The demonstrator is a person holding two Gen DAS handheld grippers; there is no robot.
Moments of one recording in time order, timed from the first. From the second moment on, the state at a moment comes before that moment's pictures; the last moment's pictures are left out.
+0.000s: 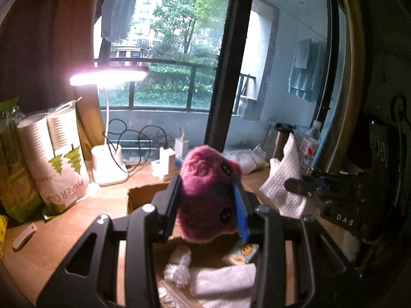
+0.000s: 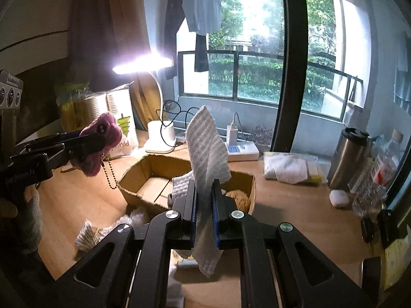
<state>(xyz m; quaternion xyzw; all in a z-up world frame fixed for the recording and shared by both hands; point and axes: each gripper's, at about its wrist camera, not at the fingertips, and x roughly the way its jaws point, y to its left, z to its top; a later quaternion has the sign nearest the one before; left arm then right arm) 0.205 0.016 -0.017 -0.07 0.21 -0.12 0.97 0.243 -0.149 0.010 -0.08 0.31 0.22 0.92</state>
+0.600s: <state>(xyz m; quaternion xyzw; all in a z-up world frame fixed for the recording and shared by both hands) 0.275 0.016 -0.046 -0.07 0.22 -0.11 0.97 0.304 -0.151 -0.008 -0.06 0.31 0.22 0.92</state>
